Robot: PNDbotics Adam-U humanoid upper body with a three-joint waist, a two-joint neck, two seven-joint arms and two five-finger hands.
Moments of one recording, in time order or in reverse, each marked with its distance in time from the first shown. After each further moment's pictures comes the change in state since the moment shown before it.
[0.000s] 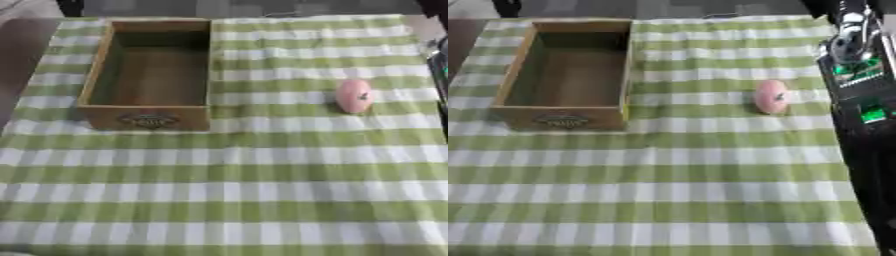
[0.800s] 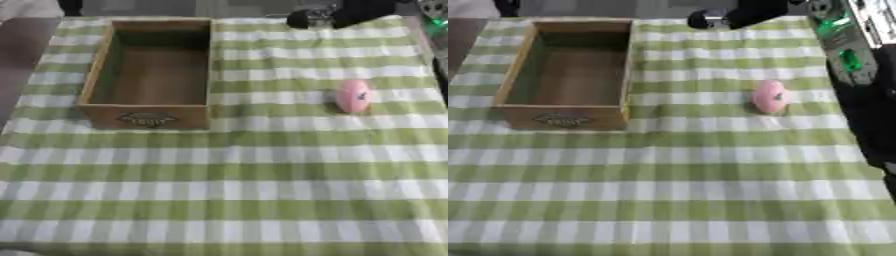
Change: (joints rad) left arm 0.008 0.001 0.000 0.000 -0.003 0.008 -0.009; right arm -0.144 -0.084 0.095 0.130 0.370 -0.212 0.711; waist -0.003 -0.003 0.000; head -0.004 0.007
